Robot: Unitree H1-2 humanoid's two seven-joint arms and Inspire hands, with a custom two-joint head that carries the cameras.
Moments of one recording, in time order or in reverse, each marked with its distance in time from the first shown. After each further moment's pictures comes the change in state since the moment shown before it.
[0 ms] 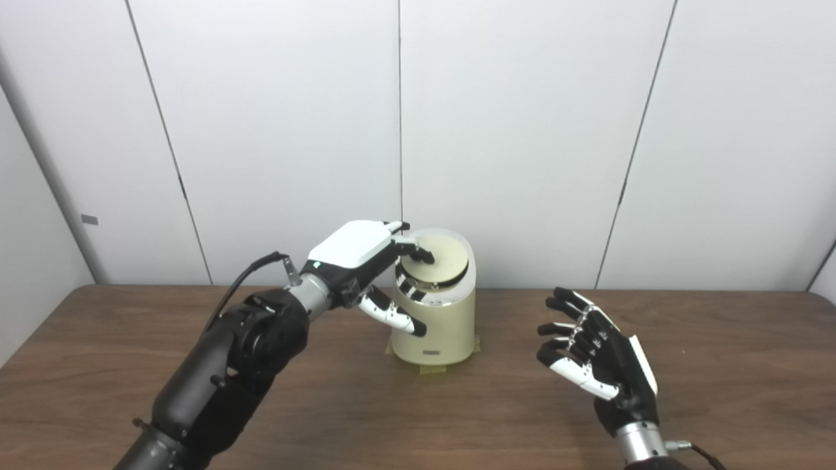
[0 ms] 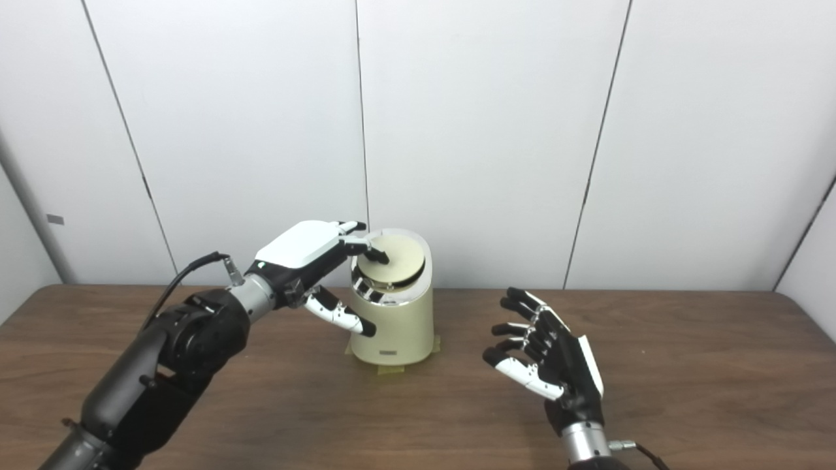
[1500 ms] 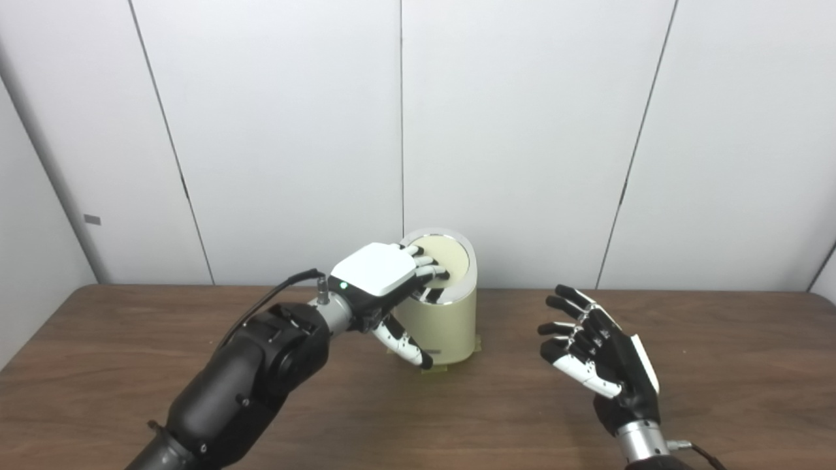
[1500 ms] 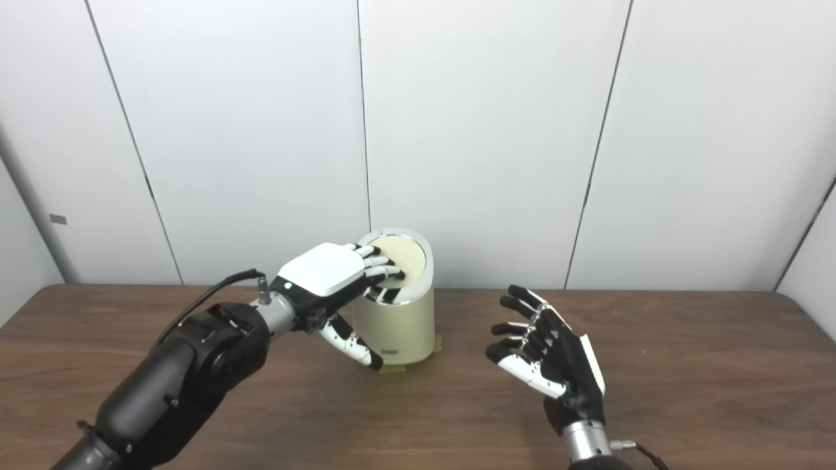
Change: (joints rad) left arm -0.010 0.004 -0.106 -0.028 0.199 0.040 -0.100; right arm 0.007 0.003 0.000 -0.034 0.050 0.042 0.010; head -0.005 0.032
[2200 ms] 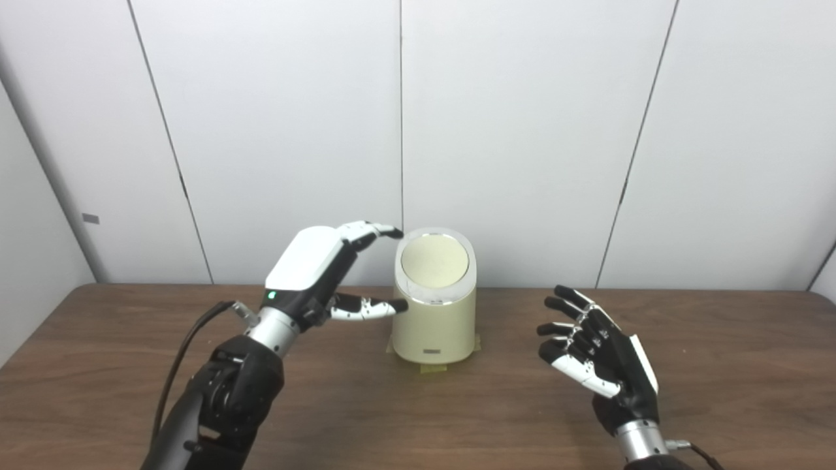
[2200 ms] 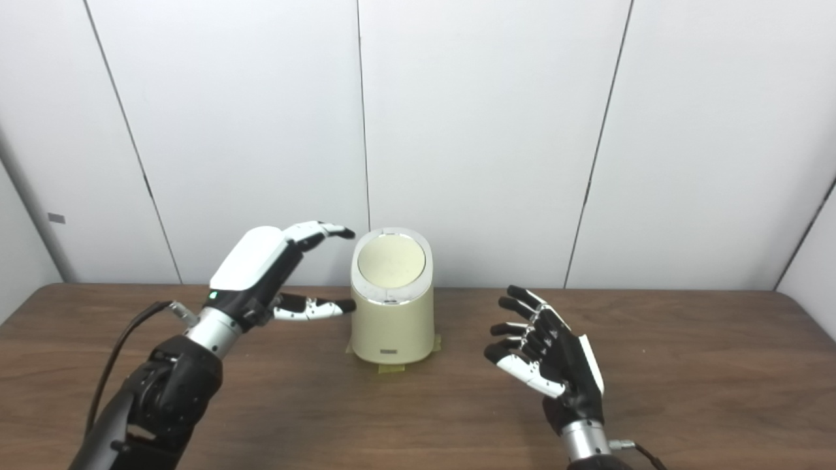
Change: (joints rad) left arm 0.287 -0.144 0.399 -0.134 -0.328 -0.080 0.396; right arm 0.000 -0.001 -0.003 0.000 0.003 0.006 0.001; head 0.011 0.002
